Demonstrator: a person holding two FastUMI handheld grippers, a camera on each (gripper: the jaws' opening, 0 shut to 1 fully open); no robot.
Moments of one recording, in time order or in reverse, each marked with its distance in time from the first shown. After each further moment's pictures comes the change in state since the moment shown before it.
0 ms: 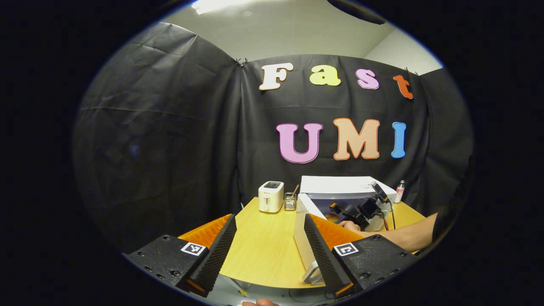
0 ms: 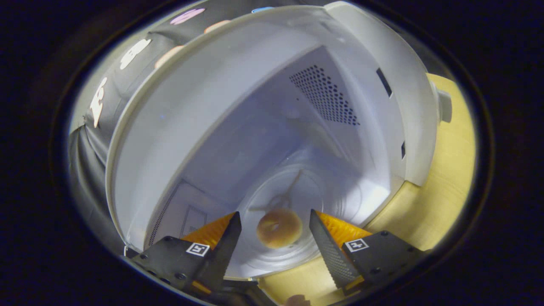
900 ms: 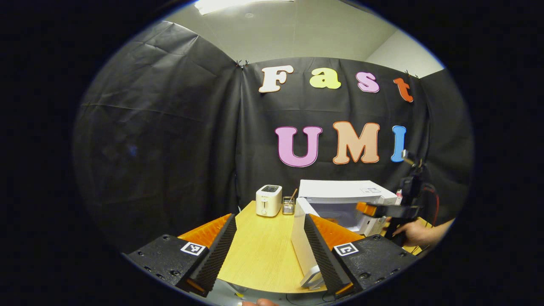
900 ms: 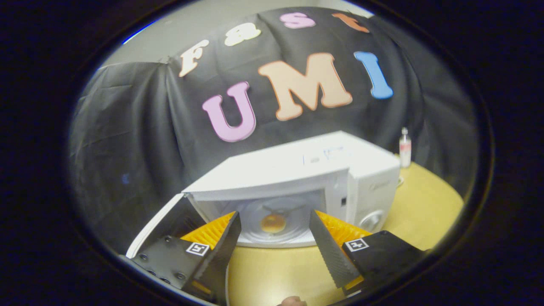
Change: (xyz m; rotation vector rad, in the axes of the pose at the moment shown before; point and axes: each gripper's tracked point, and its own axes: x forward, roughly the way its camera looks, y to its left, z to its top) left arm 0.021 0.002 -0.001 -0.008 -0.031 -0.005; right arm -0.189 0.023 0.113 -0.674 -0.163 0.278
